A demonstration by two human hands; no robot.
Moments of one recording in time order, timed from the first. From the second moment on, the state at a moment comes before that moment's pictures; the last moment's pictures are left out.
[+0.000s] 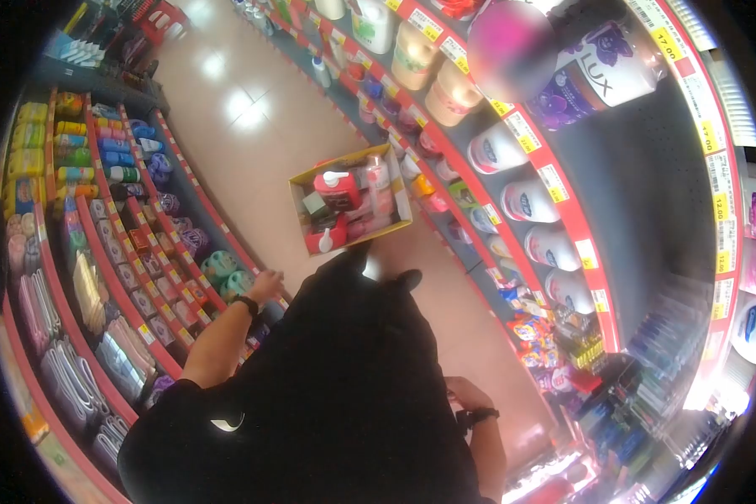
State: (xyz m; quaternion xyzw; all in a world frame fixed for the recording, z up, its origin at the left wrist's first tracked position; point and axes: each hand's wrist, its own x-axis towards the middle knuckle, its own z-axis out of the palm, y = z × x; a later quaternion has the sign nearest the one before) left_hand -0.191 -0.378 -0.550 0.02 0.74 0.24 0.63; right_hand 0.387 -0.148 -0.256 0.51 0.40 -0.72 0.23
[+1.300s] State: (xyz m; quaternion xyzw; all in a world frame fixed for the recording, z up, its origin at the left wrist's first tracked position) left_hand -0.206 -0.351 -0.532 0.07 0.76 0.27 0.59; right_hand 0.320 -0.162 -0.292 0.63 0.37 -0.68 0.02
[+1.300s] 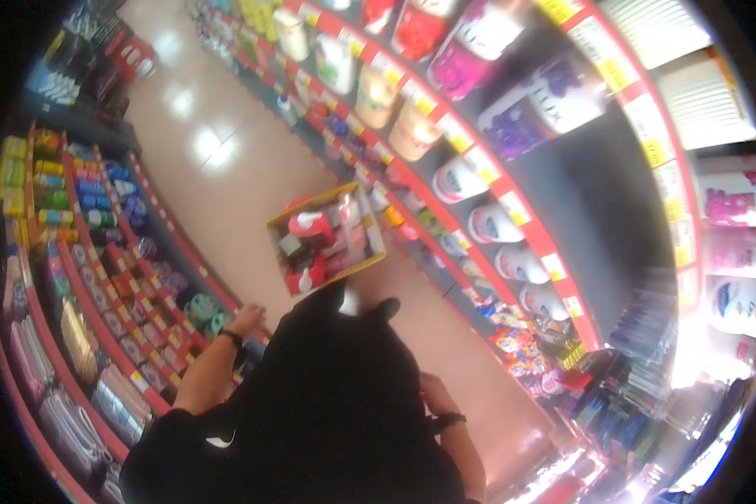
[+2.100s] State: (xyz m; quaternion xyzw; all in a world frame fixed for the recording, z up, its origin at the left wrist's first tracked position) left_hand -0.200 -0.045 -0.212 0.44 0.65 0.46 0.42; right_hand 0.239 0.107 -0.095 0.53 0.75 -0.25 -0.30
